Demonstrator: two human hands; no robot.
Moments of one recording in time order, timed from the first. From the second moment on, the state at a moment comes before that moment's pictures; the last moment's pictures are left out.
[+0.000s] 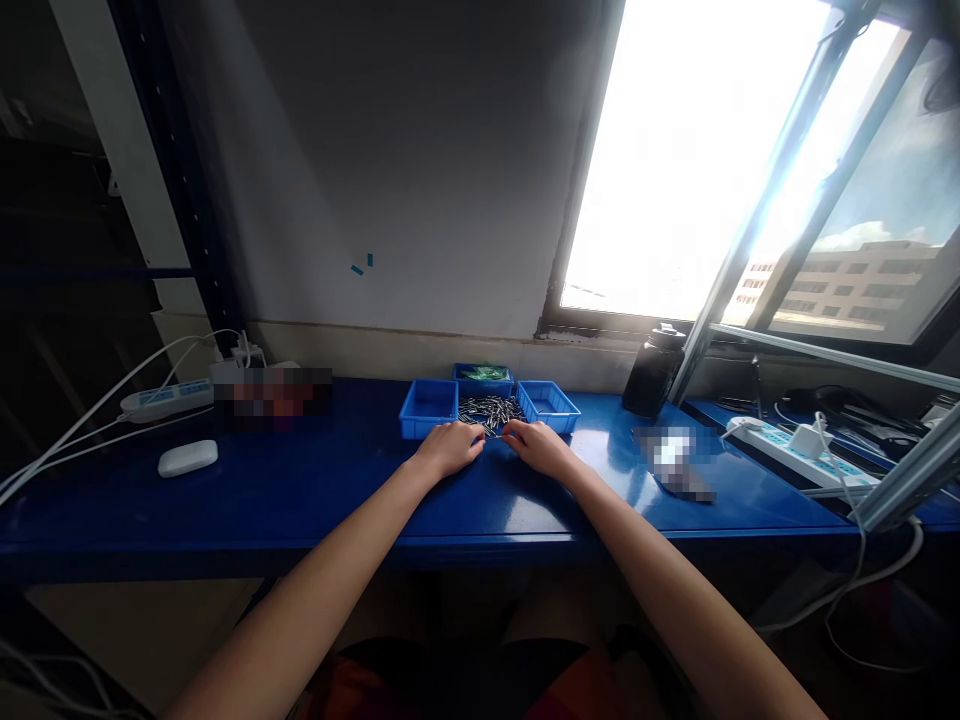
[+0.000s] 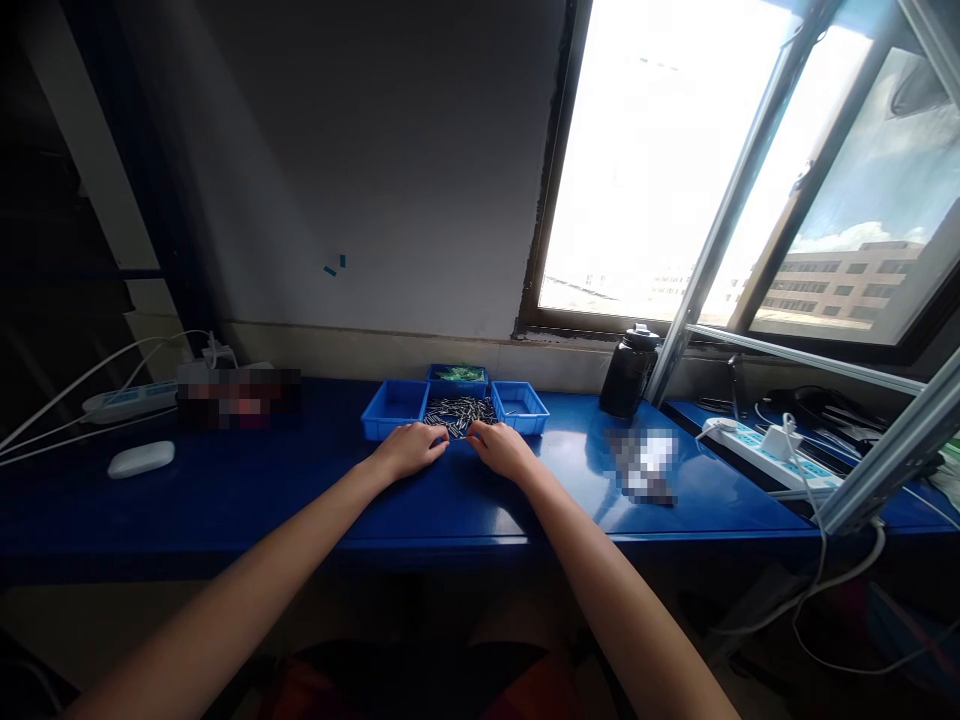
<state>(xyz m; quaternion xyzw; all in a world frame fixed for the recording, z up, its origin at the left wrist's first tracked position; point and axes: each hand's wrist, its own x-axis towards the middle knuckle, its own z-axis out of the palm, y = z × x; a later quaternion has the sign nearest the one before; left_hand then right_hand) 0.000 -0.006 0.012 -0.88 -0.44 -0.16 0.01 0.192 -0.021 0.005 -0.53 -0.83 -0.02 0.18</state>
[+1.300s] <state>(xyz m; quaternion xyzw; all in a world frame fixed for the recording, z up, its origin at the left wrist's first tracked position) -0.001 -0.003 0.010 -0.89 -0.43 -0.16 0.01 0.192 -0.021 0.004 -0.49 -0.84 -0.01 0.24</state>
